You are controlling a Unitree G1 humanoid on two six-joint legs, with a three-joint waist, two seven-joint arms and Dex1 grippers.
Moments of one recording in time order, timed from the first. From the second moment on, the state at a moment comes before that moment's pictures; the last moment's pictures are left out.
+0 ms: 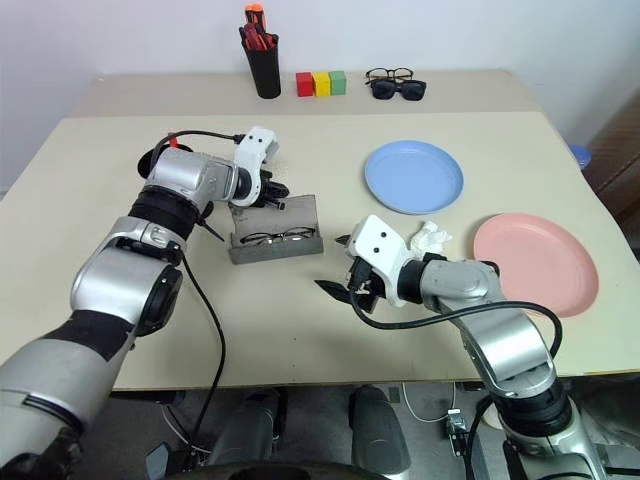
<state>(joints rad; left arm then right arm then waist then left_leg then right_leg) -1.27 0.29 -0.18 0.96 -0.17 0.87 -0.64 -0.31 -0.58 0.13 -0.64 0.26 0.86 0.77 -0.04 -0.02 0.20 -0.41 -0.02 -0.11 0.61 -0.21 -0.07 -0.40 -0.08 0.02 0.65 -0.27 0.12</state>
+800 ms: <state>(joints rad) -0.58 0.61 -0.17 -0.28 -0.31 1.06 -0.77 -0.48 -0.67 0.11 -0.33 0.21 0.73 0.71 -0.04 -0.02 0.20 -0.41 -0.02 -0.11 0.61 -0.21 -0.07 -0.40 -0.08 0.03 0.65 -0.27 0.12</state>
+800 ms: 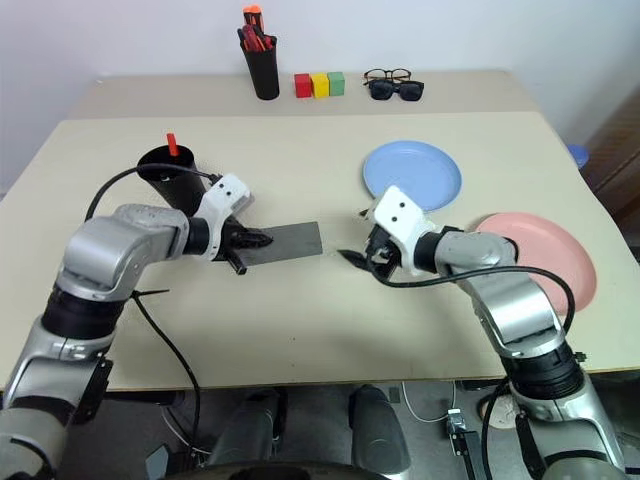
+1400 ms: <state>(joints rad) -0.29 0.55 -0.01 -0.41 -0.38 0.55 -0.76 -0.70 -0.56 0.23 0.36 -0.10 0.44 0.51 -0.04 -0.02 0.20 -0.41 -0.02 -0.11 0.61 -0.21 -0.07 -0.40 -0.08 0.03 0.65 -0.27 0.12</state>
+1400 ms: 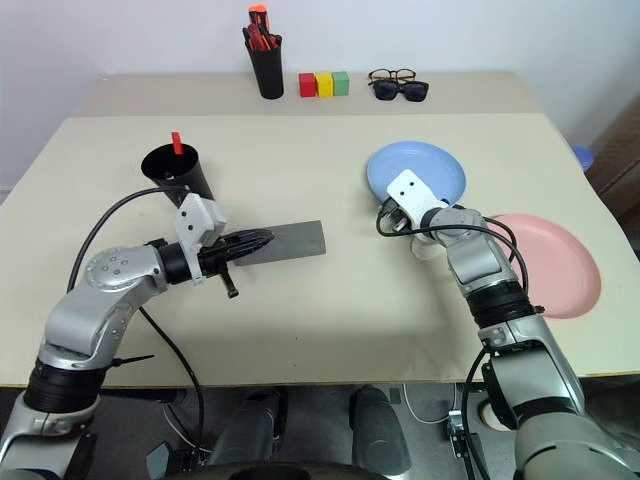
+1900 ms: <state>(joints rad) -0.40 0.49 -0.04 -0.20 -0.41 0.46 -0.84 -0.24 -0.85 -0.16 -0.42 -0.12 0.69 0.64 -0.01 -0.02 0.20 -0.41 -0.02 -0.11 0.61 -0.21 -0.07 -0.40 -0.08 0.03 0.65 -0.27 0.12</state>
